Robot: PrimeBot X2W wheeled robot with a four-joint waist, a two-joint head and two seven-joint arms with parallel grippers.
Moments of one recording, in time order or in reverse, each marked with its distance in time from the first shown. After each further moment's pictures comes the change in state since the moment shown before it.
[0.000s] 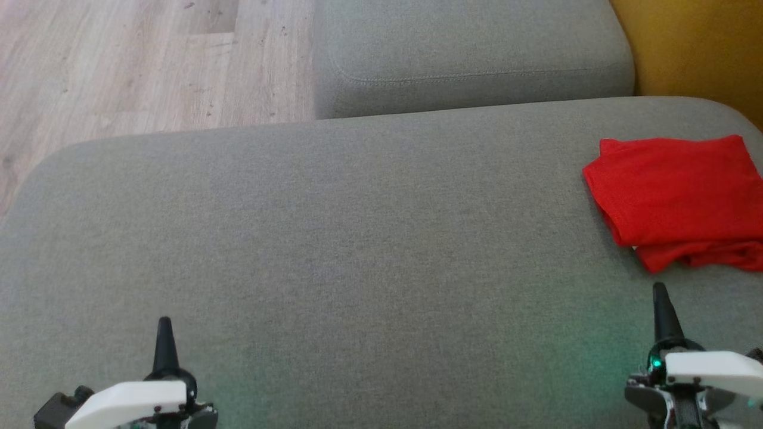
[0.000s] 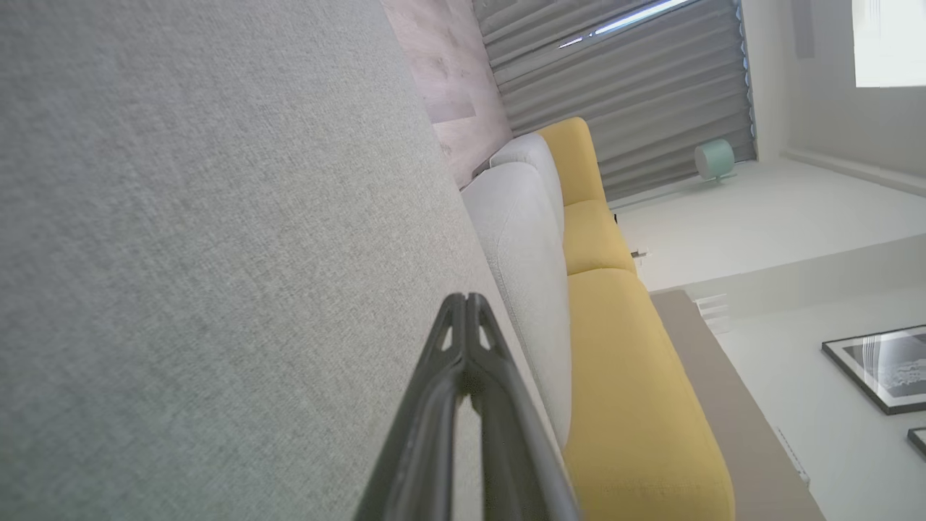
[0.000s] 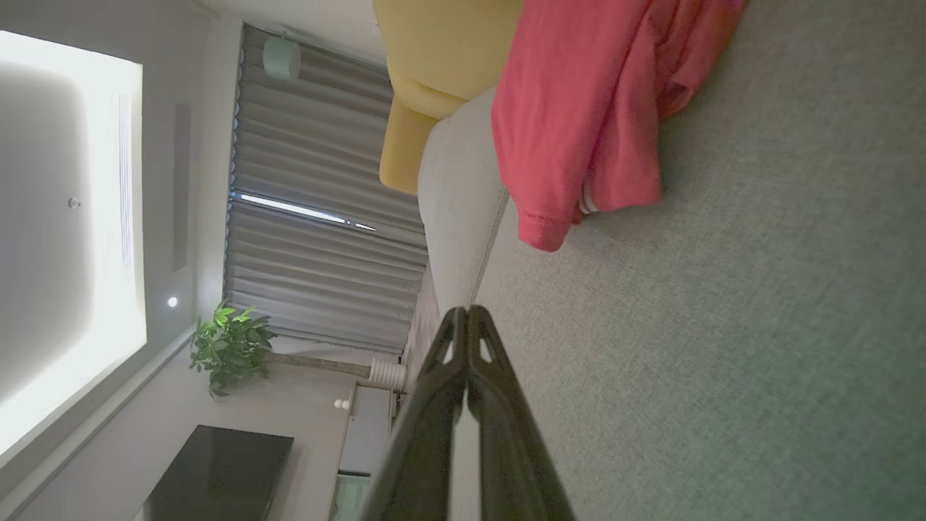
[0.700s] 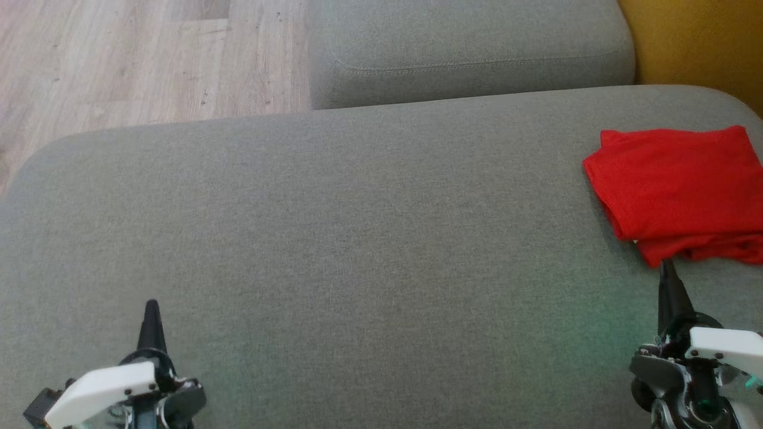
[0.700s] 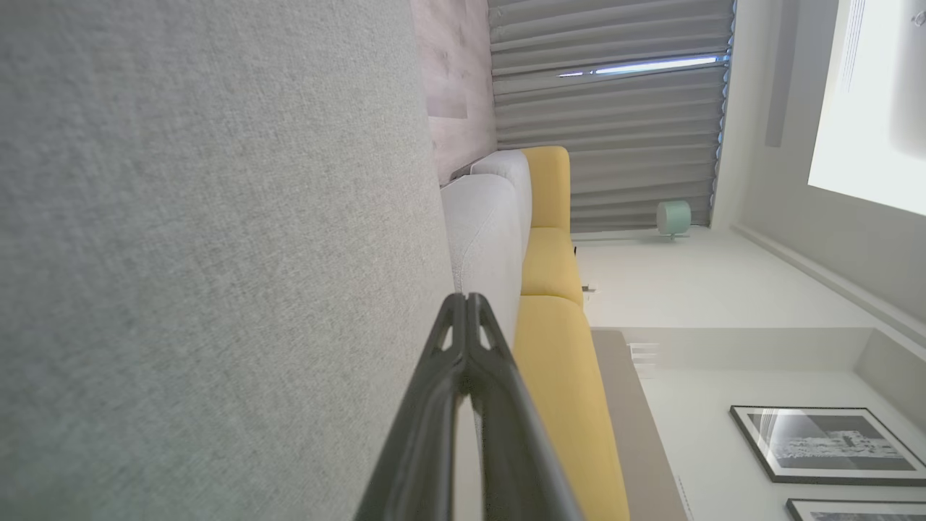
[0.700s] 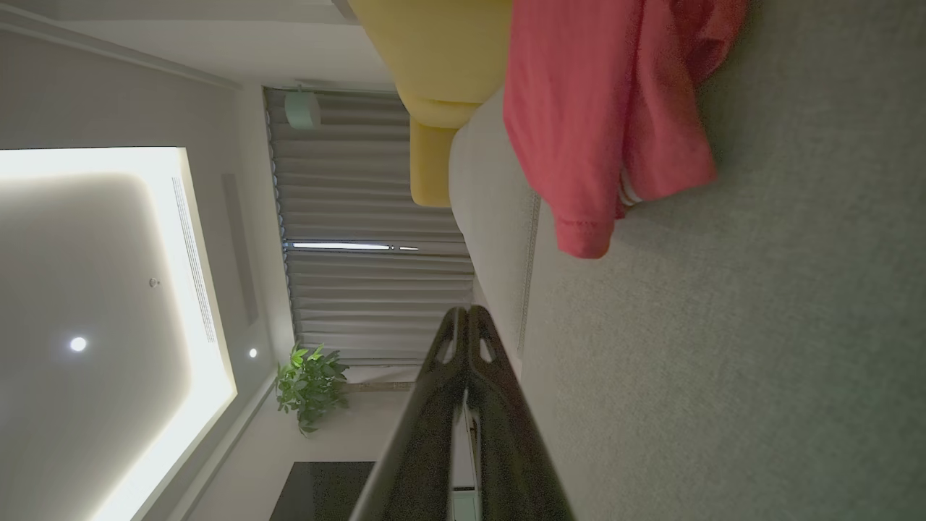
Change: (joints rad) left arm -0.060 -0.001 0.052 0.031 -0.235 -0.036 0.060; right arm -0.073 -0.003 -0.027 0.011 0.232 0.000 0.061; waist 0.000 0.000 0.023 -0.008
